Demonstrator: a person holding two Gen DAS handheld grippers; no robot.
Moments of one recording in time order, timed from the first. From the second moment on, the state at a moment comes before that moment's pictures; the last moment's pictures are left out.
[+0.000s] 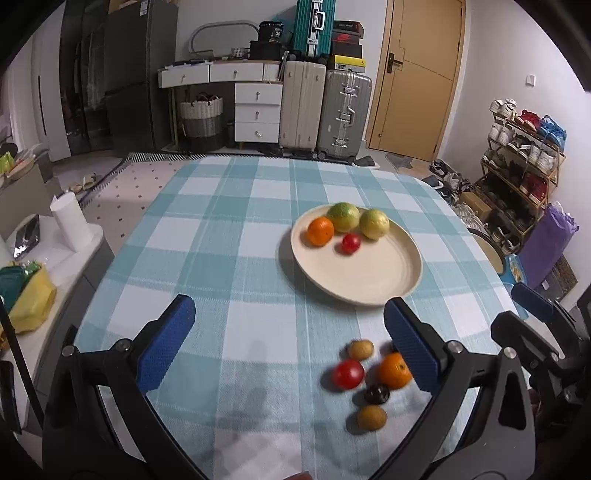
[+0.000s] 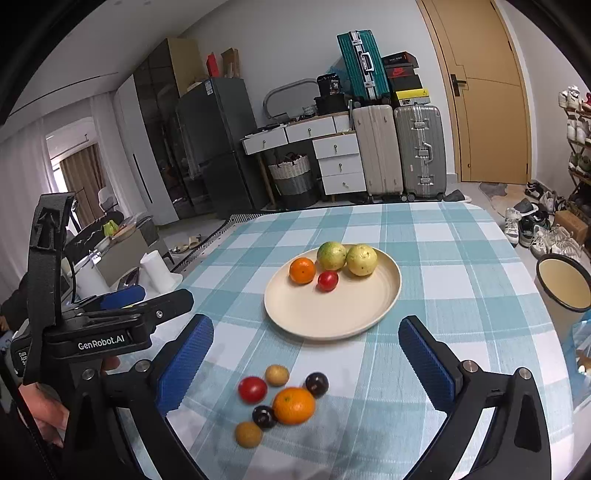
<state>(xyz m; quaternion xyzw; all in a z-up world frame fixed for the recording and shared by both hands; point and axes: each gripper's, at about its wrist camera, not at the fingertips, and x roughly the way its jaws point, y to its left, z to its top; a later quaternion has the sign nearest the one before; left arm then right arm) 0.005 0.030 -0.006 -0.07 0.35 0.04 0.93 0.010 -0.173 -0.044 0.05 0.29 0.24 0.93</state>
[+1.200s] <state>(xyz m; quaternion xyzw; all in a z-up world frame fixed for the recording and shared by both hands) -0.017 -0.014 -0.111 -0.09 0.47 -0.09 0.87 -0.030 -0.197 -0.085 0.06 0.33 0.21 0.92</state>
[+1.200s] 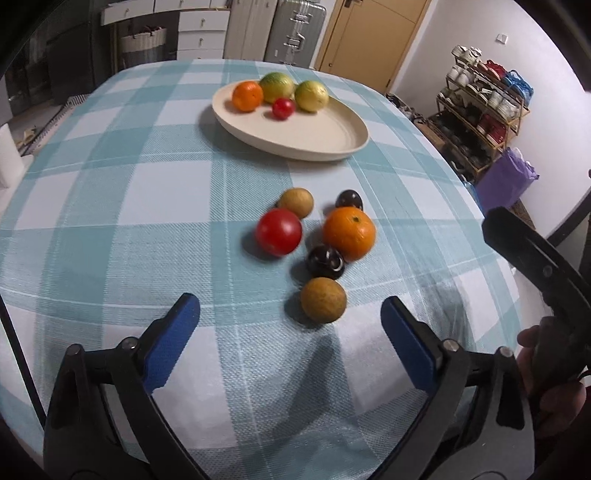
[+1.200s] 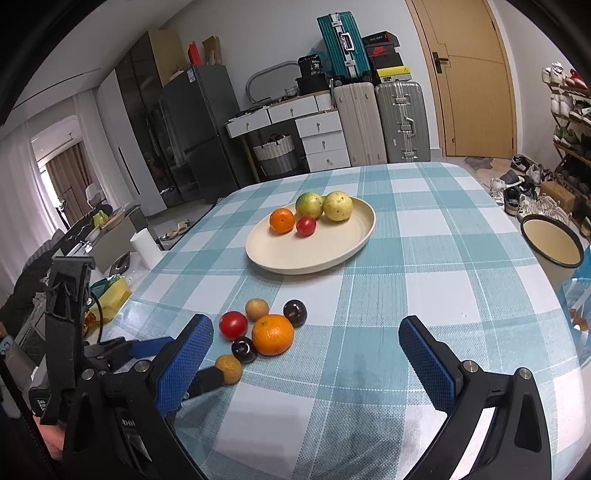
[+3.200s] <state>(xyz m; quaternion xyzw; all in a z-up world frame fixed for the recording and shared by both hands) -0.041 0.085 -0.114 -0.19 0.43 -0.14 0.87 -0.001 -0.120 -0.142 0.13 0.46 0.21 0.85</state>
